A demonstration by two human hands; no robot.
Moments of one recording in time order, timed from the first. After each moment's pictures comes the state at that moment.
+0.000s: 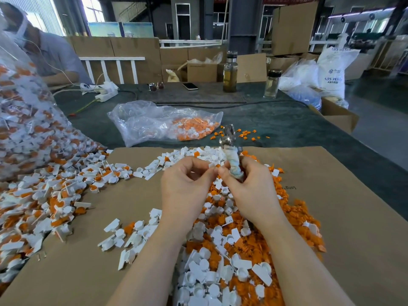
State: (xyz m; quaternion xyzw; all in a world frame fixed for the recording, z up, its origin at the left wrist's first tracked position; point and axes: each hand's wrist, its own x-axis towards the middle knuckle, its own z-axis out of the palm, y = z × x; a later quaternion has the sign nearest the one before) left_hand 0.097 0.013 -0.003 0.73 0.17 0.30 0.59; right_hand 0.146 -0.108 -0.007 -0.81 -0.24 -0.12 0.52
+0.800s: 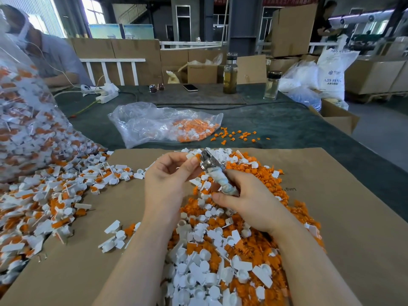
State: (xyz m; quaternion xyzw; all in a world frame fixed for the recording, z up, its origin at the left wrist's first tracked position) left_hand 0.092 0.036 0.001 0.57 0.08 0.32 0.75; right_hand 0.145 -0.121 0.001 -0.83 -0.35 0.06 0.43
